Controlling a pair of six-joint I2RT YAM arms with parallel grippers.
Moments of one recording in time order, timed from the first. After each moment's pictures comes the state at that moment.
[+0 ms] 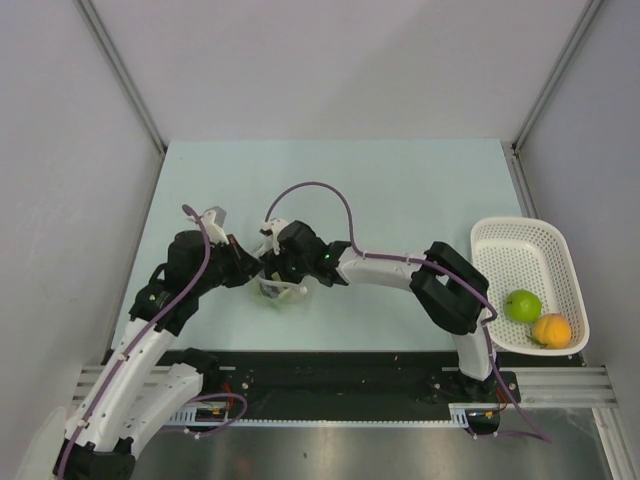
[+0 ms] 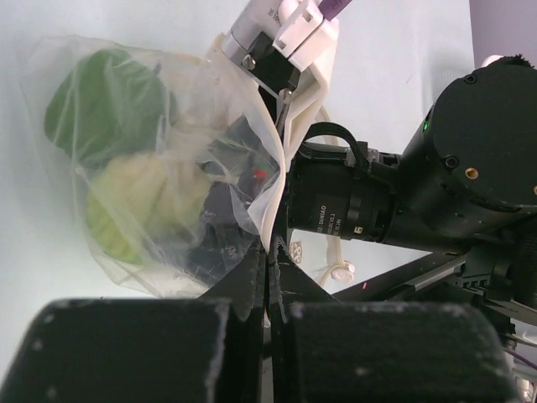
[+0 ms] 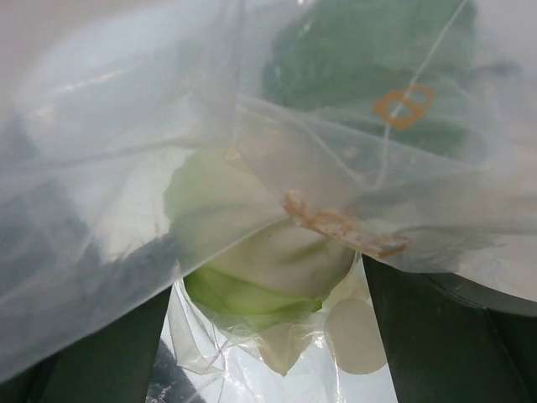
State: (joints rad) left arm -0.36 0.71 0.76 -0.60 0.18 -0.61; right arm 1.02 2.00 1.39 -0.09 -0.15 0.39
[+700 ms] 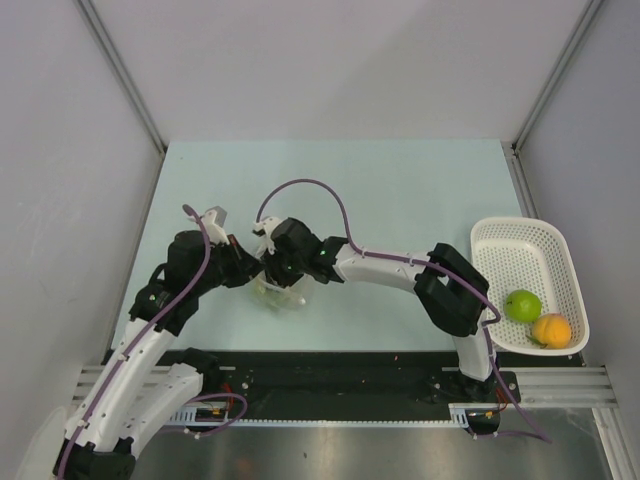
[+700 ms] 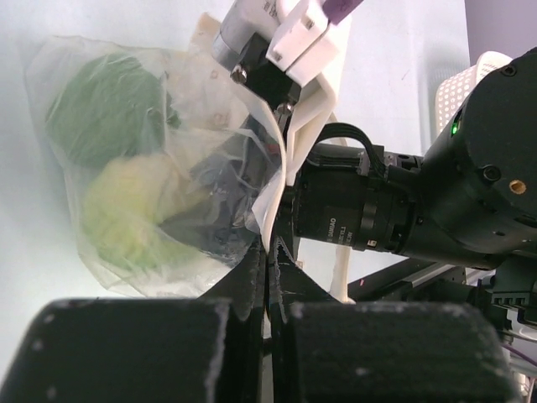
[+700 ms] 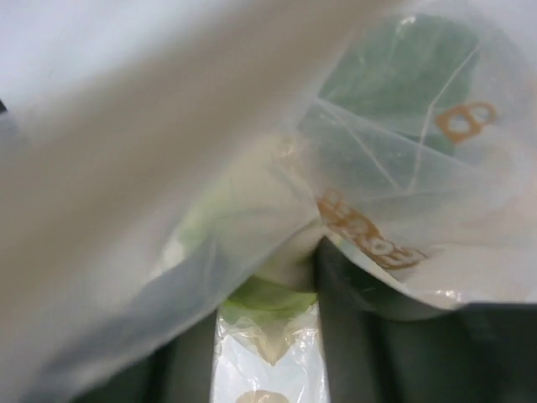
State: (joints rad) left arm -0.36 0.71 0.76 -0.60 0.20 -0.61; right arm 1.04 1.99 1.49 -0.23 -0.10 0.28
